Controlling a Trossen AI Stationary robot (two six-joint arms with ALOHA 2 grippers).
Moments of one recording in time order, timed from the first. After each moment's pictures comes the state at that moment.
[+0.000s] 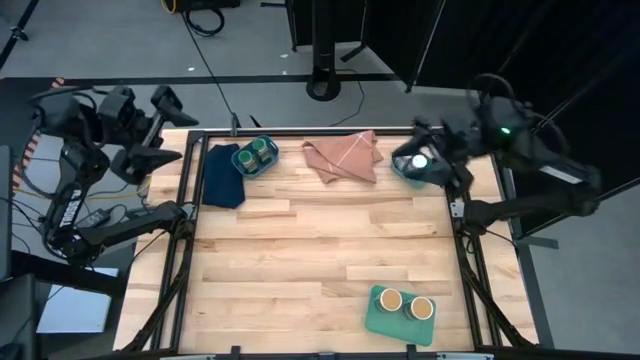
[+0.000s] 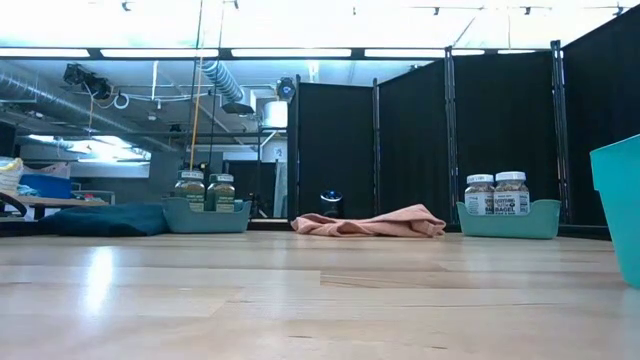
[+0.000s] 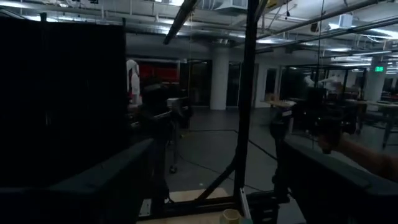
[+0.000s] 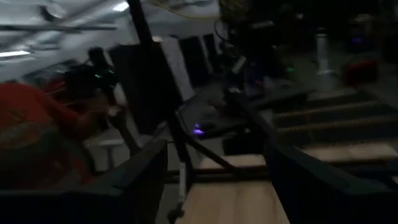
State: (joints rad) left arm 0.87 0.77 1.39 -0.19 1.07 -0.39; right arm -0.23 0.95 1.29 -0.28 -0.52 0.29
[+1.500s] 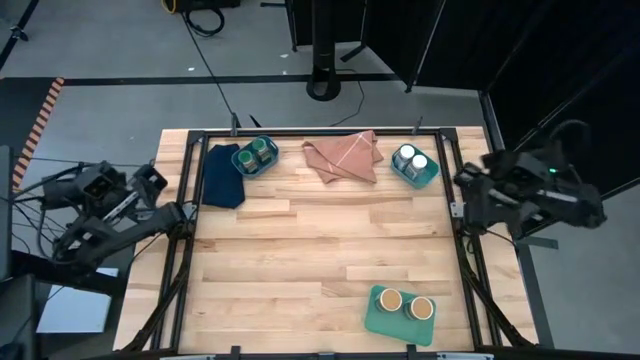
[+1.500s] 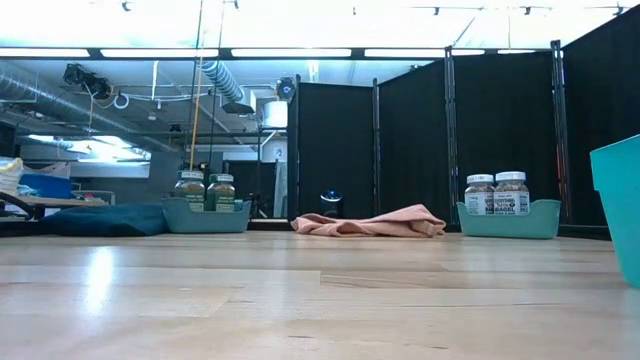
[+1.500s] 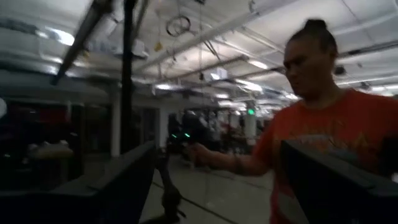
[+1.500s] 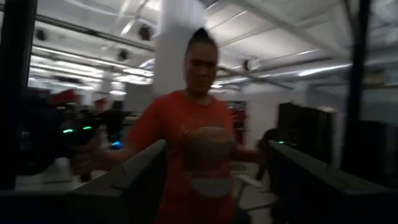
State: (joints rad) left arm 0.56 0.14 0.69 0.46 1.05 -0.92; right arm -0.21 0.59 0.74 0.77 -1.12 0.73
